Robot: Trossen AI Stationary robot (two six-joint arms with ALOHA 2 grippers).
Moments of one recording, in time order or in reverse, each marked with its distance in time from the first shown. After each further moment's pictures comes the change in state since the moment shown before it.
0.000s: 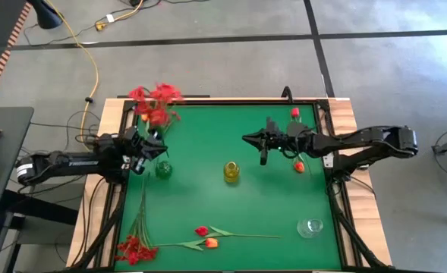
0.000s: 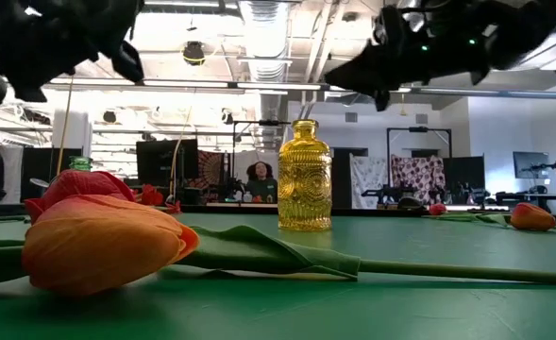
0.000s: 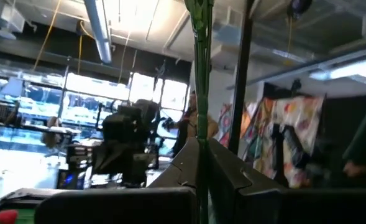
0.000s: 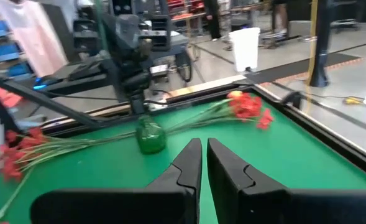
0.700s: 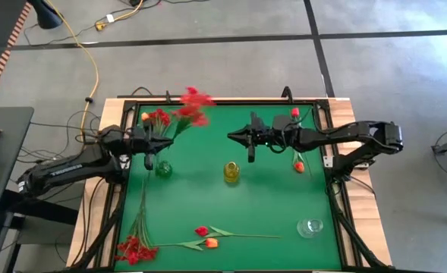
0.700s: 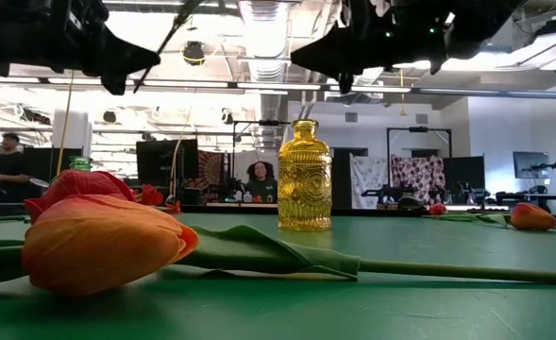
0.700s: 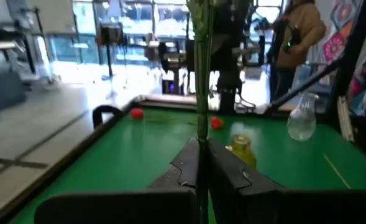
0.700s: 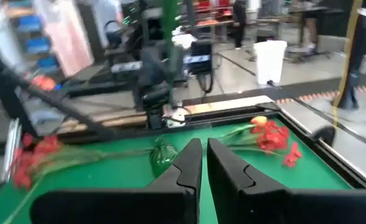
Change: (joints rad) left arm -0.018 -0.388 0.229 -1.182 -0.314 0.418; right arm 0.001 0.164 0.216 -0.017 -0.118 -0.084
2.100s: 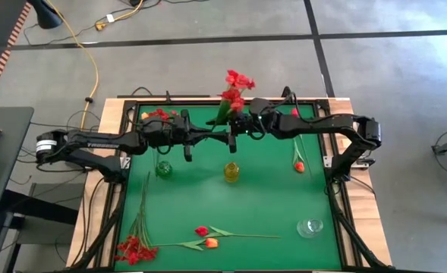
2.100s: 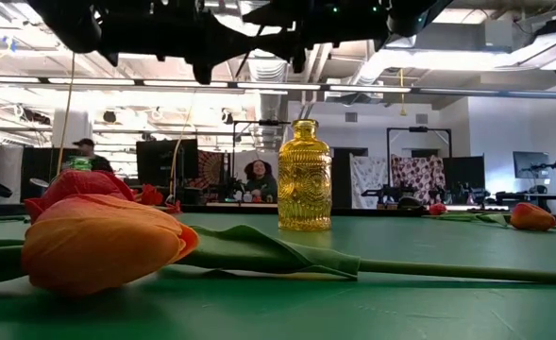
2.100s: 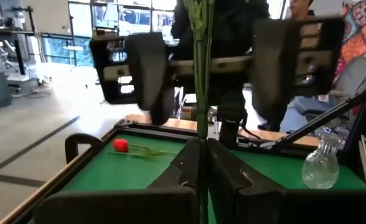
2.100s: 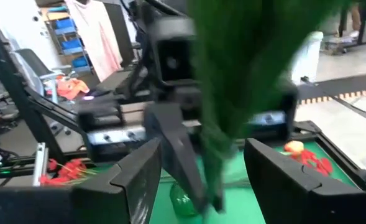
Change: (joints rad) left arm -0.168 0.848 0.349 0.542 -0.142 -0.050; right arm -0.038 0.212 0.422 -0.225 -0.146 0.060
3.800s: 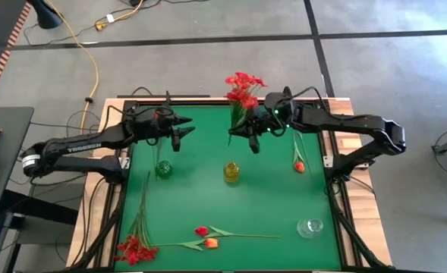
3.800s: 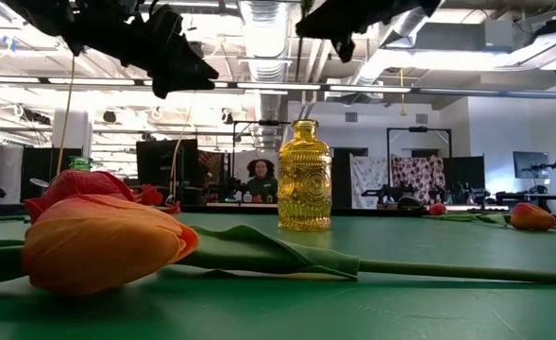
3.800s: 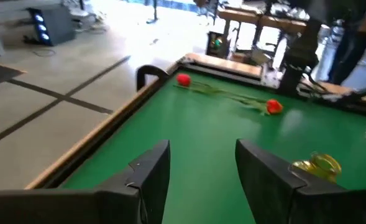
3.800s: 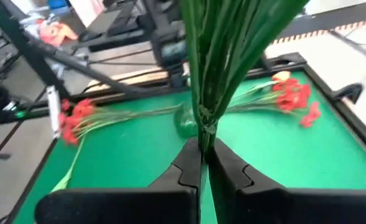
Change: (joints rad) left arm 0.177 -0.257 0.000 -0.538 -0.044 0.019; right arm 0.005 -0.267 -0.012 -0.551 0.003 -0.050
